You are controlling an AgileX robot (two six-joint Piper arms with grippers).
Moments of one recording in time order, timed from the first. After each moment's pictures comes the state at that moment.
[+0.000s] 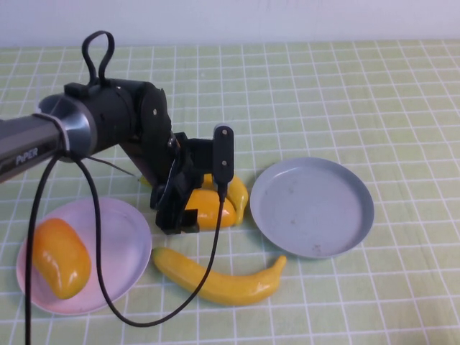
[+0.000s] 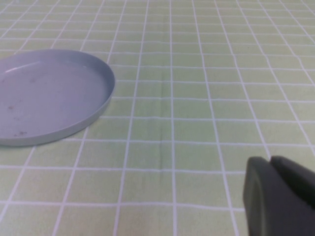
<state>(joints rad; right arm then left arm) 0.05 -0.01 0.03 0.15 0.36 -0.13 -0.49 1.93 -1.41 -0.16 0.84 1.28</state>
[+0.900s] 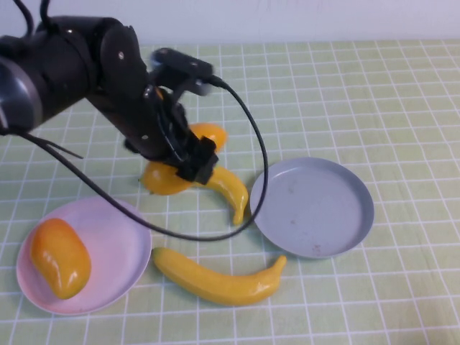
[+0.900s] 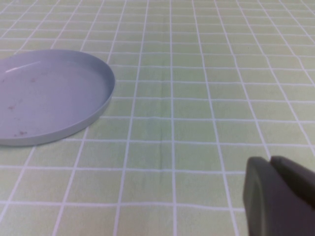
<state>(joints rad) 0.05 -0.01 0.03 0.15 0.36 -0.13 -0.49 1.77 -1.49 -0.15 0.96 0.32</state>
